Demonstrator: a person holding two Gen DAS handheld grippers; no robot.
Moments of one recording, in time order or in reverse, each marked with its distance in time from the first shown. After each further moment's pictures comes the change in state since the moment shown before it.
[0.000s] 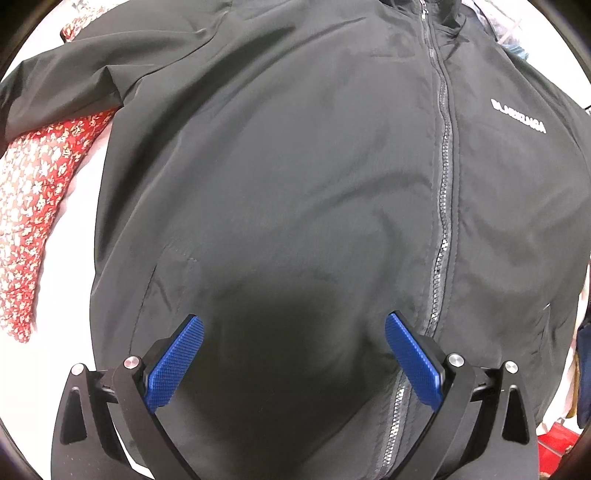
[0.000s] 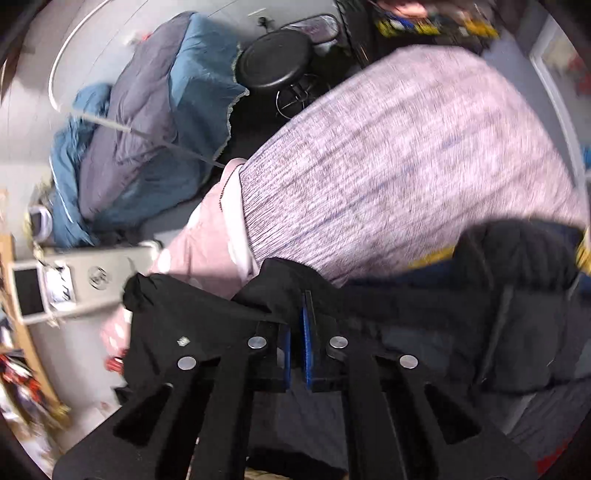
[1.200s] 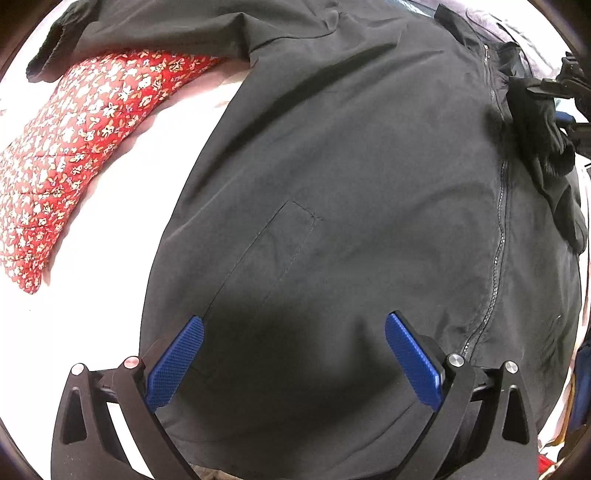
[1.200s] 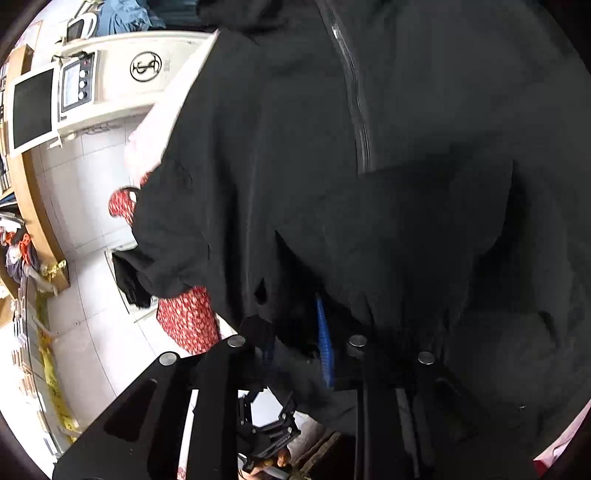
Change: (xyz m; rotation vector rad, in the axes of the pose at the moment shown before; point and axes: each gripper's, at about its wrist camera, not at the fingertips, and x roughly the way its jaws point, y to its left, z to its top) left arm -0.040 0.113 -0.043 -0.151 -0.036 0.017; right arm 0.446 0.390 -0.290 -0.388 0.616 0.168
